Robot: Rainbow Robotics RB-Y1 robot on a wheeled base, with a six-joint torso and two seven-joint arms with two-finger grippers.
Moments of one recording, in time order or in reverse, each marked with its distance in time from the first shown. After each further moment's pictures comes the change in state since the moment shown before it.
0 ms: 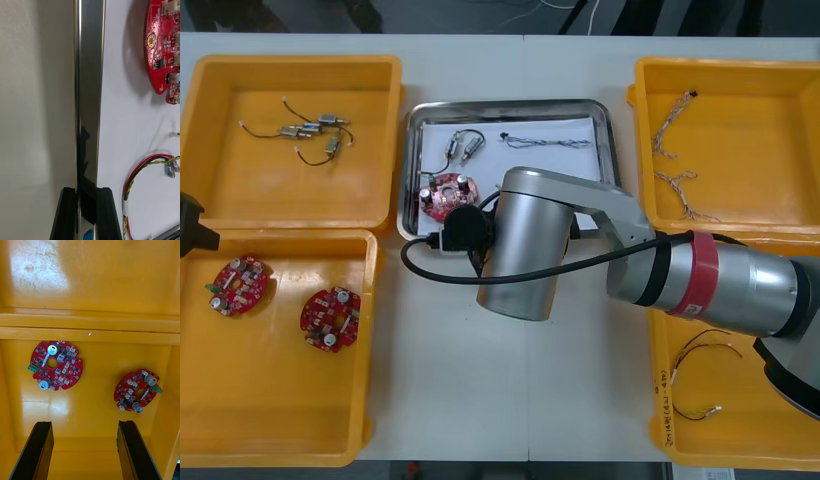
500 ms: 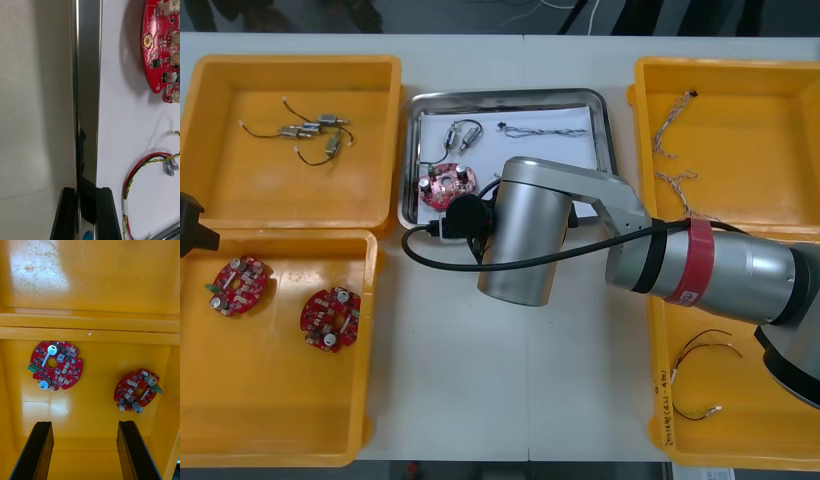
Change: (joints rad) right arm -0.038 -0.002 0.008 0.060 -0.010 -0.058 -0.002; left arm 0.000 0.000 0.000 0.000 0.000 0.000 0.000
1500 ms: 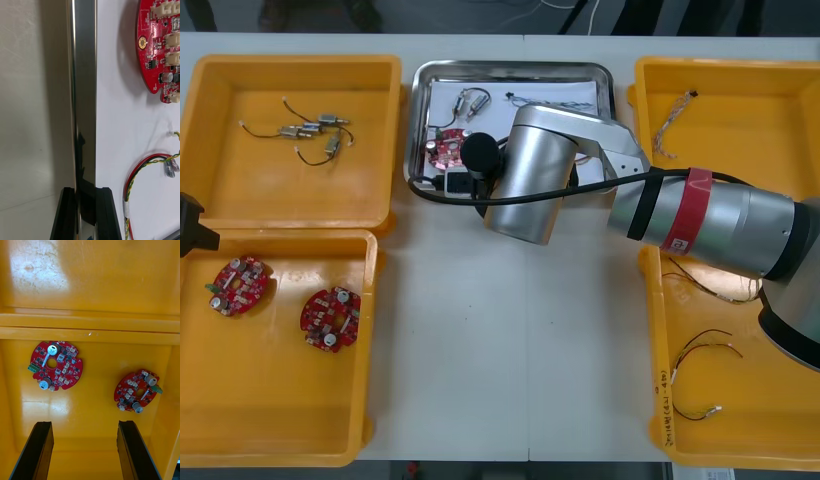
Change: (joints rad) right arm -0.129 -0.001 0.002 0.233 -0.113 -0.182 0.000; left arm 0.000 0.000 0.000 0.000 0.000 0.000 0.000
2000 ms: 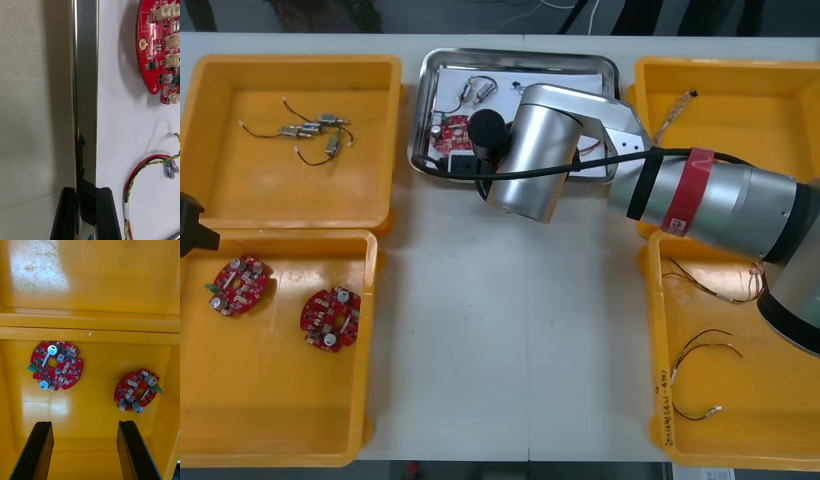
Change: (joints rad) right arm -0.051 0.000 0.011 0.088 -0.057 -0.066 0.000; left arm 0.000 0.000 0.000 0.000 0.000 0.000 0.000
